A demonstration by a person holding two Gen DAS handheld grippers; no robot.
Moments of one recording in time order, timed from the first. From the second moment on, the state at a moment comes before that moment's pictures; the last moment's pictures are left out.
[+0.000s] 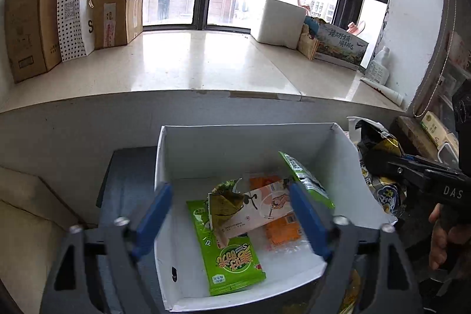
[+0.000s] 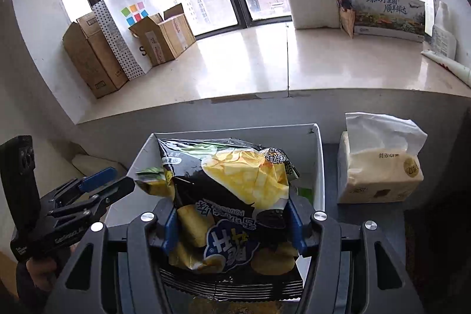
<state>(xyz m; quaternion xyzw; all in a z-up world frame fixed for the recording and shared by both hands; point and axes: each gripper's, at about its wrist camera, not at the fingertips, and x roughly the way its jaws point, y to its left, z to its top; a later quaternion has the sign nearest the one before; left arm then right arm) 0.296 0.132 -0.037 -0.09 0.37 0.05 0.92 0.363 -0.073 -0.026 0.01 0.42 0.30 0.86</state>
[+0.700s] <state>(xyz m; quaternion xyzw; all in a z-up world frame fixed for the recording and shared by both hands) 0.199 0.101 0.012 -0.05 0.31 0.05 0.95 0.266 -0.159 0.045 0.02 0.29 0.32 0.90</state>
